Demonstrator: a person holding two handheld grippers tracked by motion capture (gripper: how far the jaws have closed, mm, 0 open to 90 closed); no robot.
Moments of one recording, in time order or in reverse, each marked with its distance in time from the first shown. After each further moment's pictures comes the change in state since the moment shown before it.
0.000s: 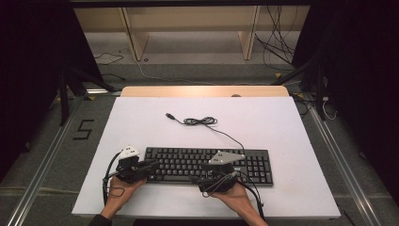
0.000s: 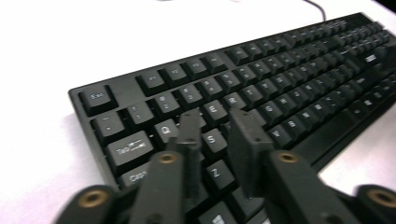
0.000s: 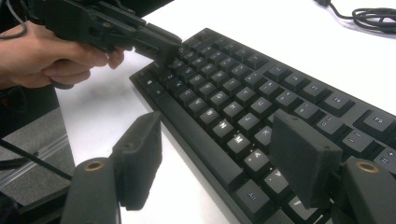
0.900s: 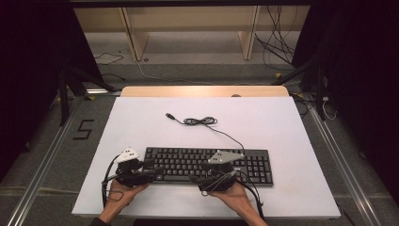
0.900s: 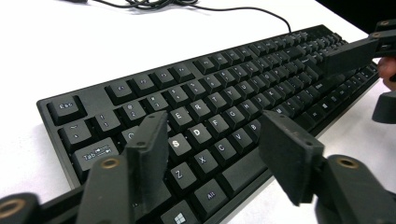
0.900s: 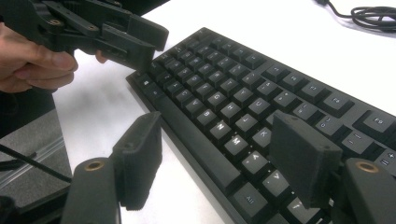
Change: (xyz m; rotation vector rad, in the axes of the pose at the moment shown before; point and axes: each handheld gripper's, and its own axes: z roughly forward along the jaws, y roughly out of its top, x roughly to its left) left arm -0.012 0.000 -0.010 -0.040 -0.060 0.005; right arm -0.001 0.001 0.003 0.005 -0.005 0.006
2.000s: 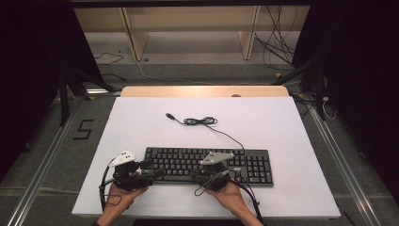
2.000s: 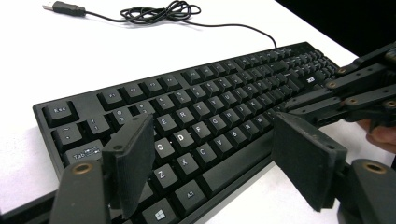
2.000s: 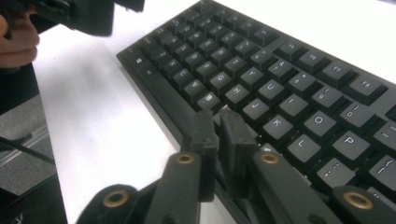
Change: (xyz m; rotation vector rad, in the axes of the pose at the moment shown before) left arm -0.010 -0.001 -0.011 -0.056 -0.014 -0.025; right arm 0.001 -0.003 0.022 0.085 -0.006 -0.018
